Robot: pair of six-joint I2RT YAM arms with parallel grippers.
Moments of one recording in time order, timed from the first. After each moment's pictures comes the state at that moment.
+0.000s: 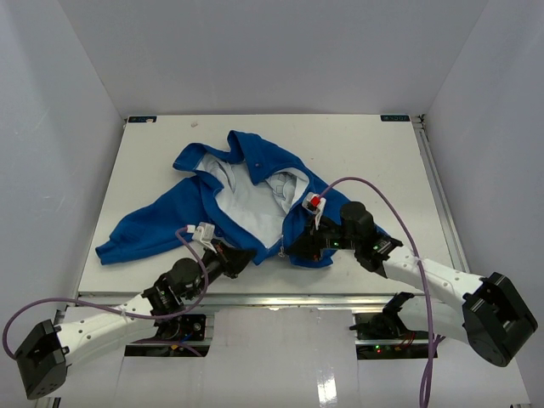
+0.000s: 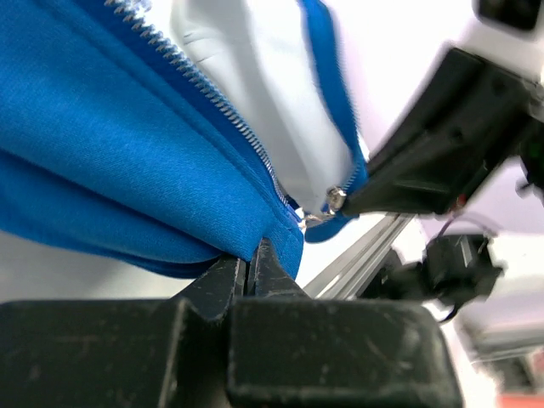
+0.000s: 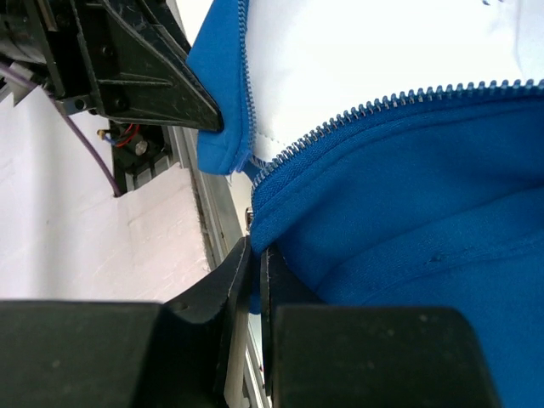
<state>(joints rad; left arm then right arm) -0.97 0.55 0.05 0.43 -0.19 -0.81 0.73 1.08 0.49 0.22 -0.66 0.25</state>
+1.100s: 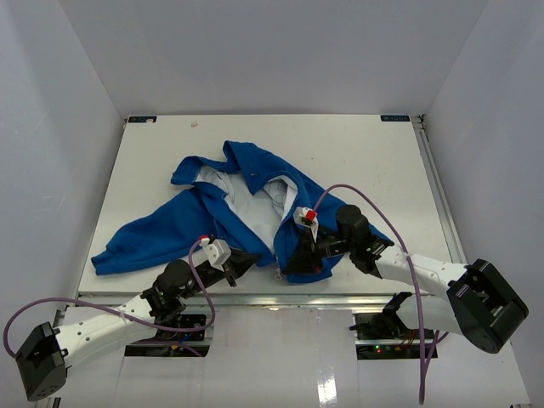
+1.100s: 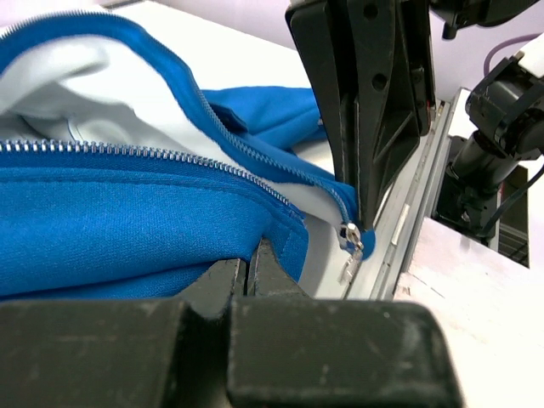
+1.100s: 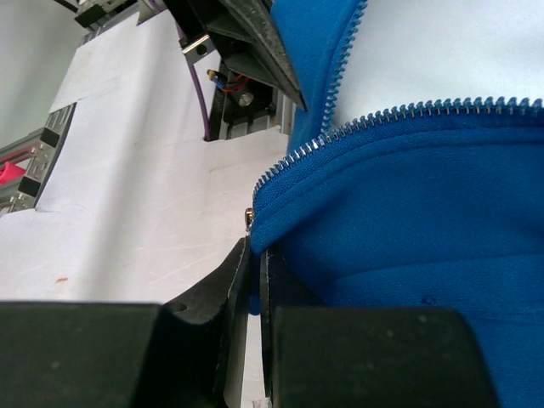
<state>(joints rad) -0.96 0.52 0.05 0.58 0.12 -0.12 0.75 1.18 0.44 0.43 -1.03 0.21</state>
